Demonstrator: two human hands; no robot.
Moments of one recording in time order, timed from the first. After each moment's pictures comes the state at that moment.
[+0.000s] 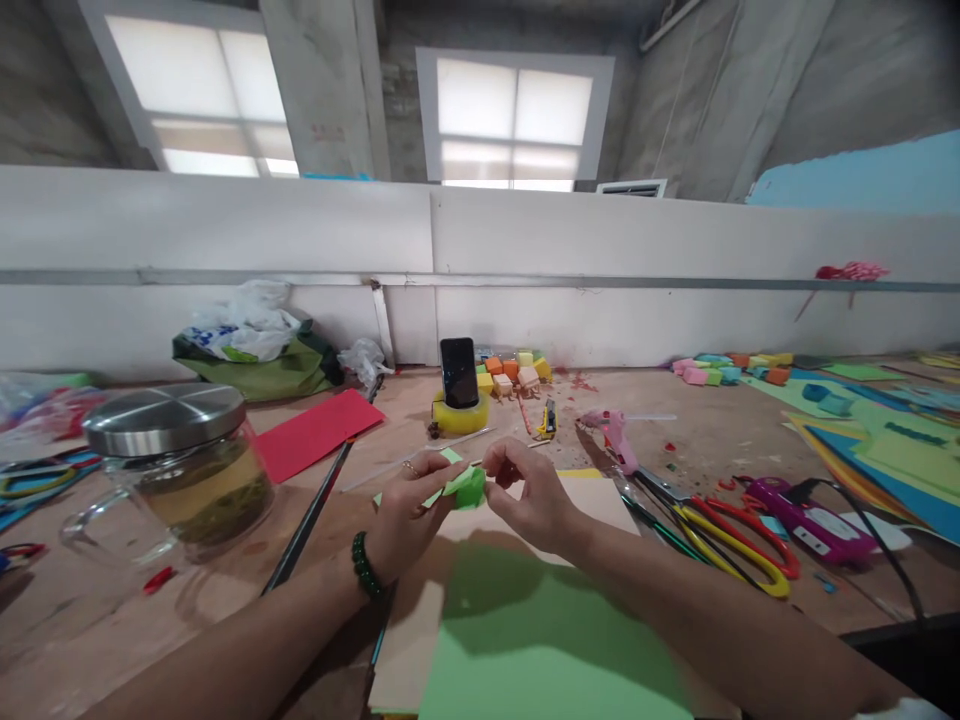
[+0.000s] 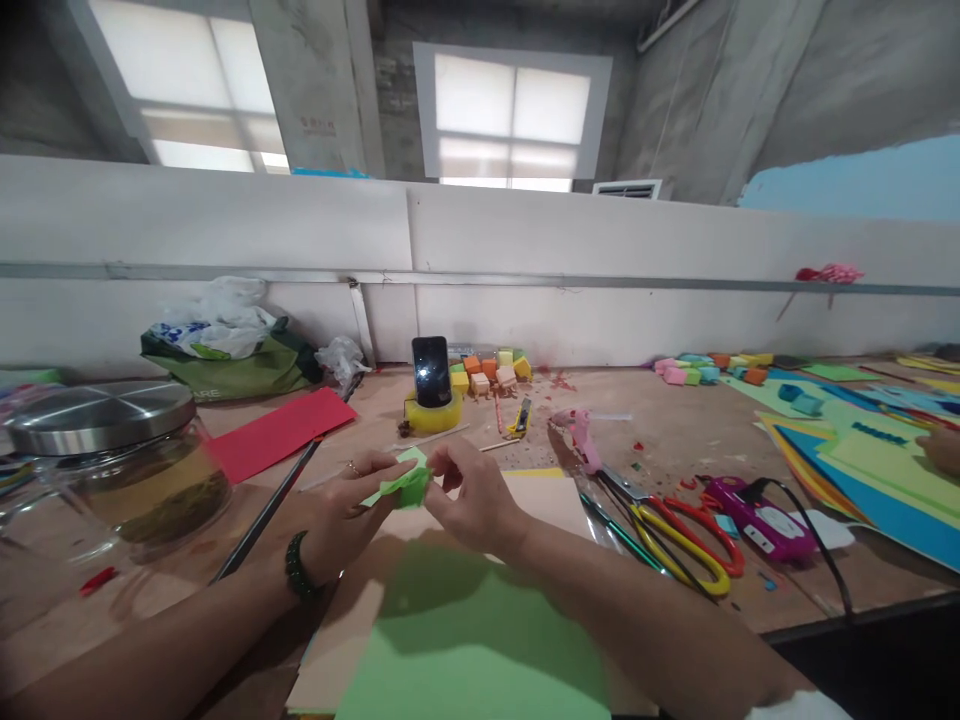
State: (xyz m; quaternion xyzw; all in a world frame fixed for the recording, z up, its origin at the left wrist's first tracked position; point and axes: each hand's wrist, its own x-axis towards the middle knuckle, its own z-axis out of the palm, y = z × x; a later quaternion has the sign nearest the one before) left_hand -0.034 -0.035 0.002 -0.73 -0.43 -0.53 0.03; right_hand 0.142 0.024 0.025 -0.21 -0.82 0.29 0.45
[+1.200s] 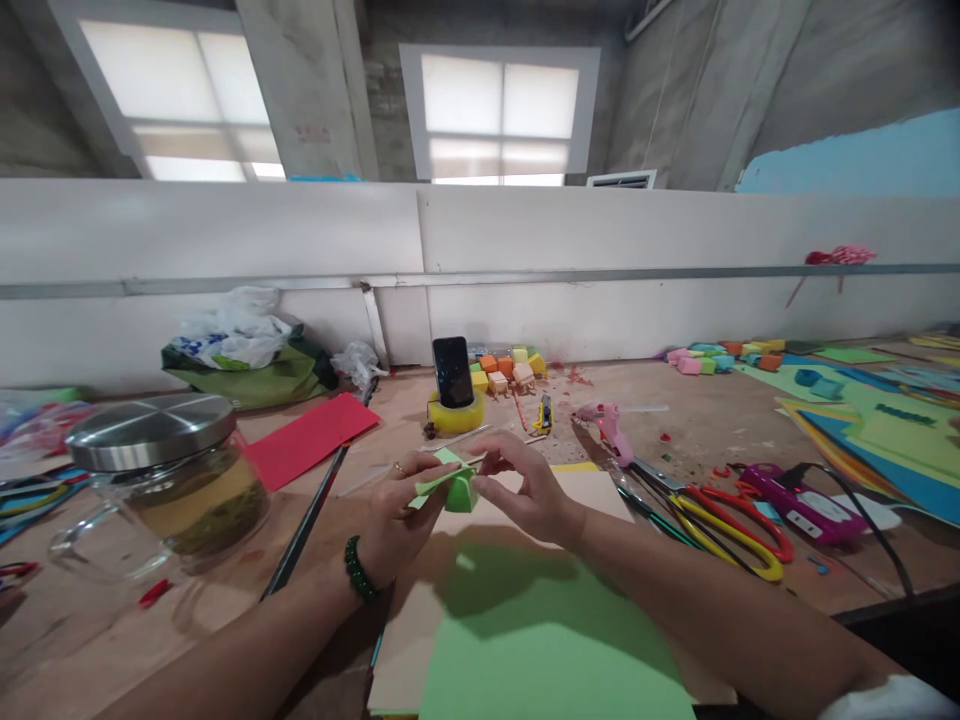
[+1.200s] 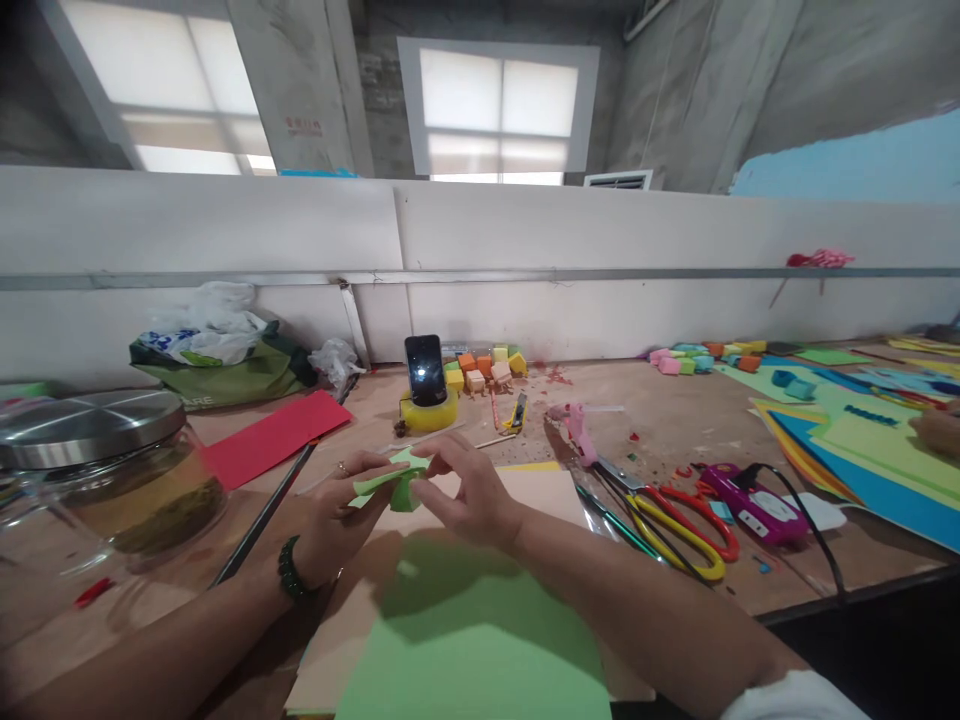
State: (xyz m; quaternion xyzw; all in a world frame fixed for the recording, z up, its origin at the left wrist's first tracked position) left_hand -0.032 -0.036 0.007 -0.73 -0.40 -0.56 0.03; right_hand 0.146 0.030 0.020 -0.11 -0.82 0.30 0.47
